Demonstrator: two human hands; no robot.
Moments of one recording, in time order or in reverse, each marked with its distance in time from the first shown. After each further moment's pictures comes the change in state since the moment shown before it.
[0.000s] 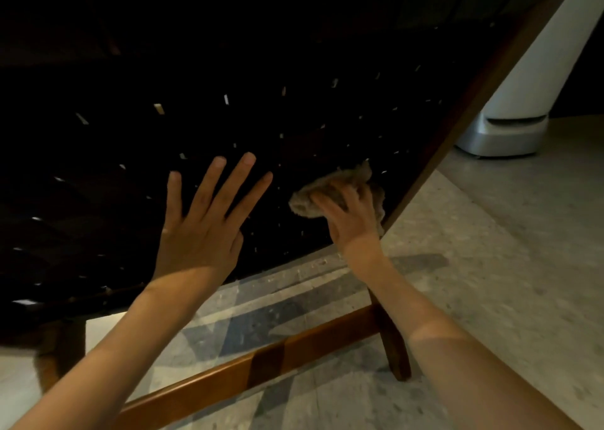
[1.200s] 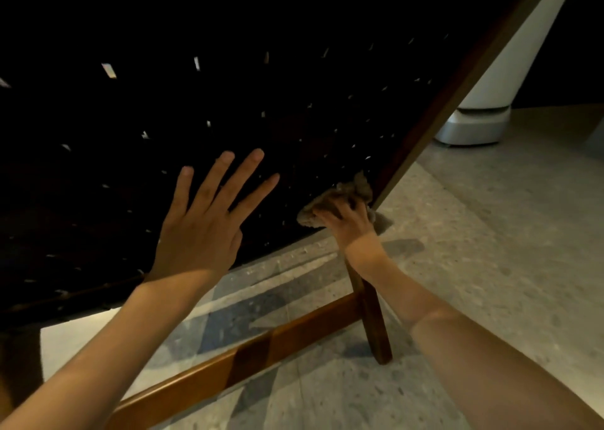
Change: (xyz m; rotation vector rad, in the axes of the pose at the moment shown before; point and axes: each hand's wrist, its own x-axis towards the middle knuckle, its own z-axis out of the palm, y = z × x) left_hand 0.001 0.022 0.021 -0.114 -0.056 0.069; right_hand -0.042 0.041 0.020 -0.290 -0.578 0.084
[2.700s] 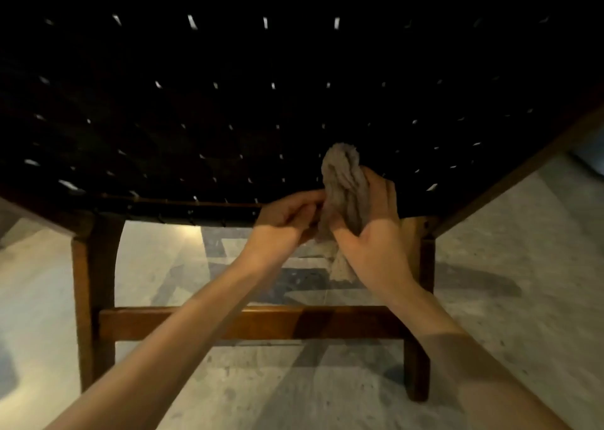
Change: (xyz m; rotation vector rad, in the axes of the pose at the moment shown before) left_hand -0.014 0.082 0.013 -1.715 -0.151 -1.138; right_hand -0.022 -0.060 -0.031 1.067 0.234 -0.013
